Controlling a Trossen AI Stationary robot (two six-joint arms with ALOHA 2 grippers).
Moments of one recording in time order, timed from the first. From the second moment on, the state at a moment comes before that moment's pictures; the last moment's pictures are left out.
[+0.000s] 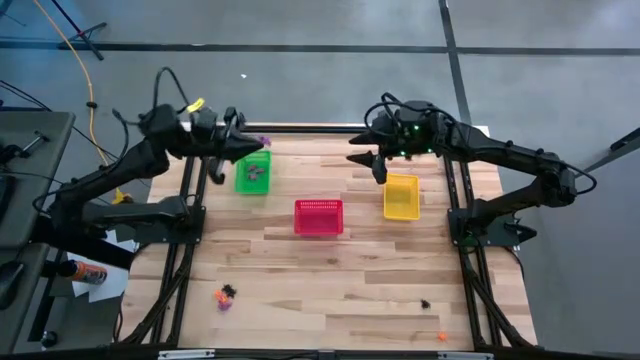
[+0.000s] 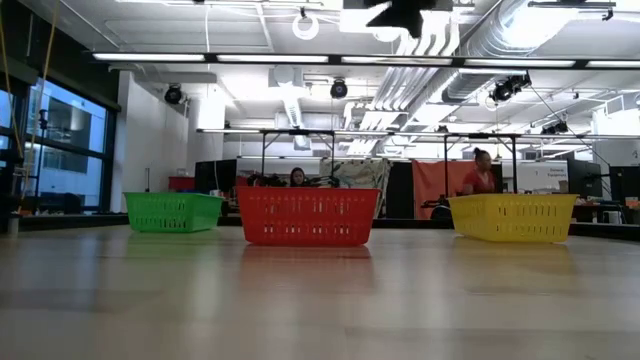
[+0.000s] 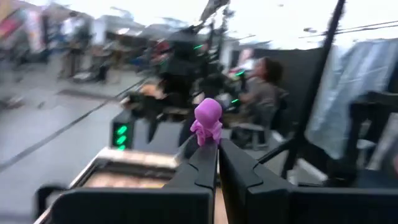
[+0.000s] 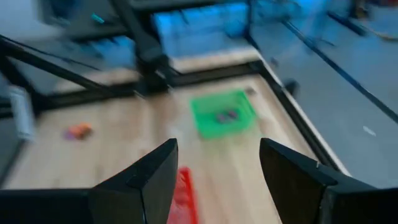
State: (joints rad) left arm 0.48 0.83 0.93 0.02 0.51 -0.20; right arm -0.31 1.27 1.29 -0.40 -0.21 0.02
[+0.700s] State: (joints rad) left arm 0.28 1.07 0.93 0.18 0.44 -0.13; right arm -0.19 1.27 1.29 -0.26 -0.29 0.06
